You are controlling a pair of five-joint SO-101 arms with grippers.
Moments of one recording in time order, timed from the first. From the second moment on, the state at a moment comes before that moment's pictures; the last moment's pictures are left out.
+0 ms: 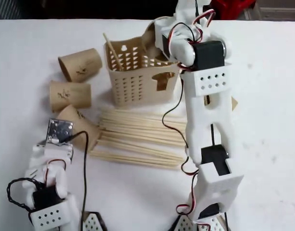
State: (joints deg) left arm -25.8 -102.4 97.1 57.1 -27.9; right arm -16.4 15.6 -54.7 79.9 -1.9
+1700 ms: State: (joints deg) left arm -25.8 -102.4 97.1 57.1 -27.9; right arm -11.7 30.4 -55.0 81.8 -1.9
